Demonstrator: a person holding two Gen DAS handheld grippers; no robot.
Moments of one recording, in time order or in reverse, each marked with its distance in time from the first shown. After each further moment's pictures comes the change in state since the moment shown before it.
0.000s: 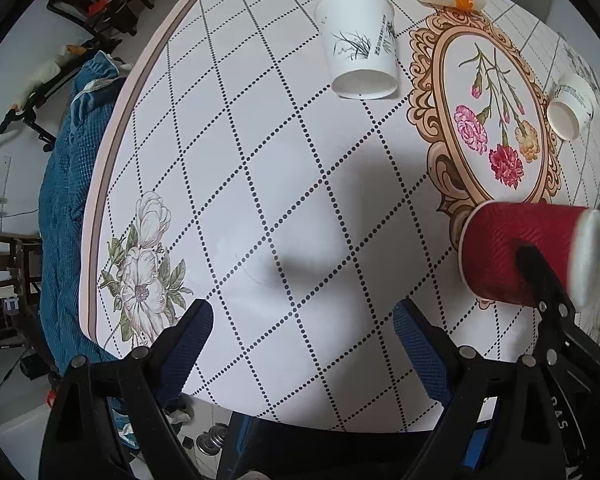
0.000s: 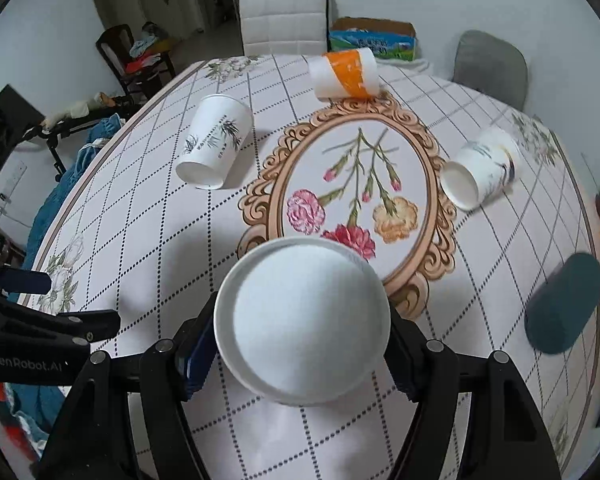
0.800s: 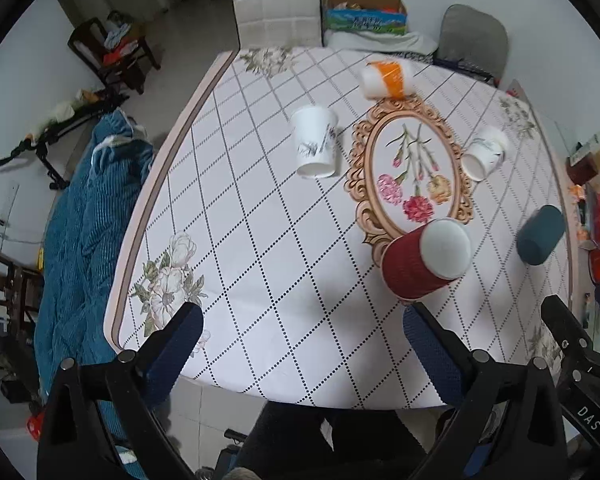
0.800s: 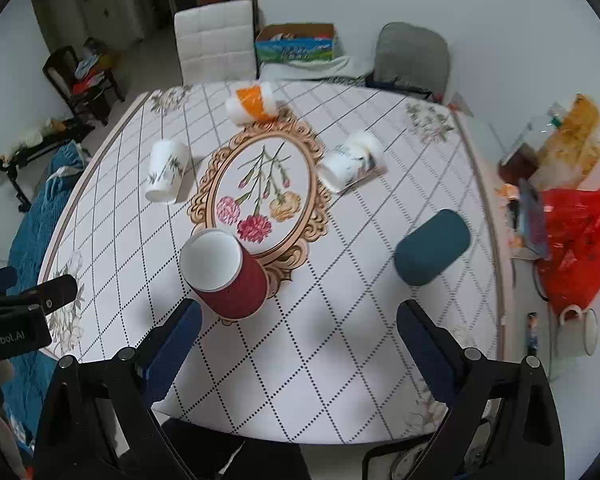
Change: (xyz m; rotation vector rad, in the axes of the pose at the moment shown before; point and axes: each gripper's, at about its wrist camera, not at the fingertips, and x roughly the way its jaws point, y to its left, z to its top) left arm -0.130 -0.018 -0.057 0.012 -0.295 -0.053; right arm -0.161 -0.044 -0.015 0.136 0.013 -0.190
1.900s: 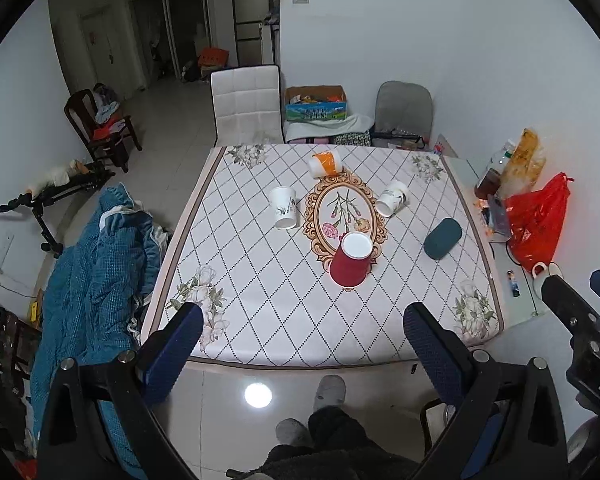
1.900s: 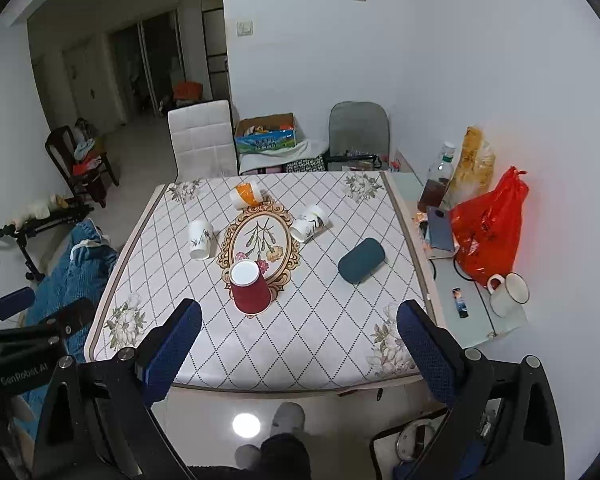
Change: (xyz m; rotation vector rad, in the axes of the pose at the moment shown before) left arm -0.212 0.026 -0.118 0.086 -0.320 -0.126; right arm -0.287 0.000 -0.115 0.124 -0.292 -0.051
